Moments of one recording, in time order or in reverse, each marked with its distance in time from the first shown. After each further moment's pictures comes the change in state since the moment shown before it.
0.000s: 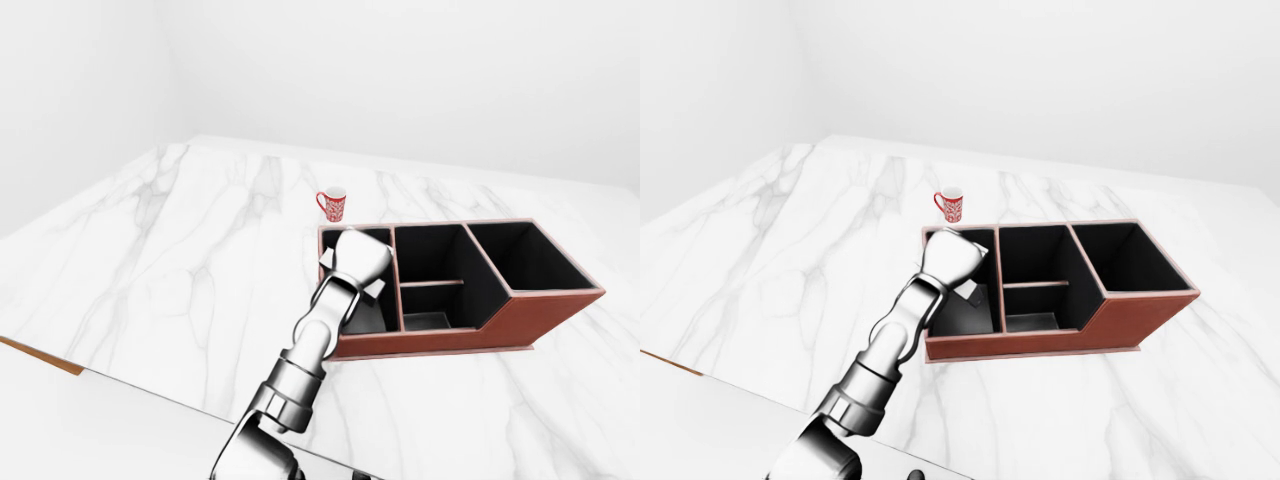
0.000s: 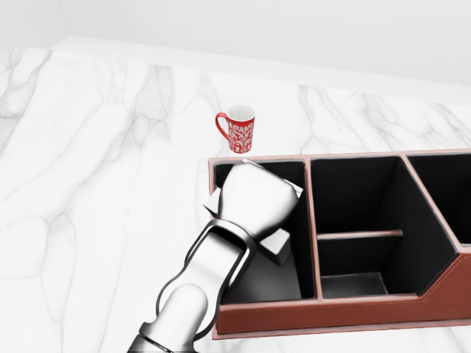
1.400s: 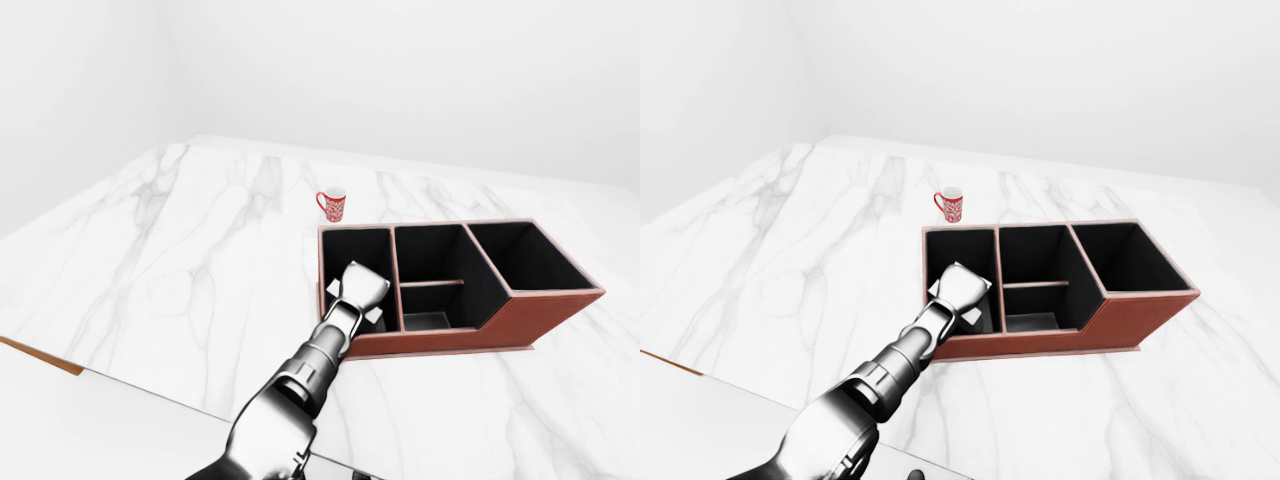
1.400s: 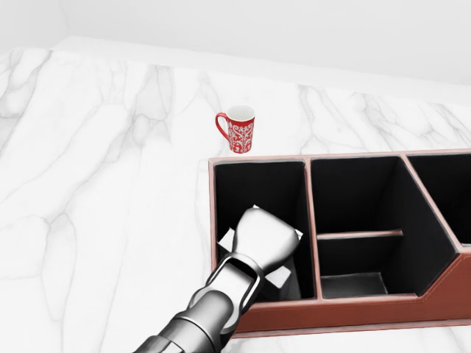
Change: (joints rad) left arm -0.238 -0.063 -0.003 0.825 -0.107 0.117 0.424; right arm -0.001 -0.001 0.005 0.004 -0.001 -0.002 0.000
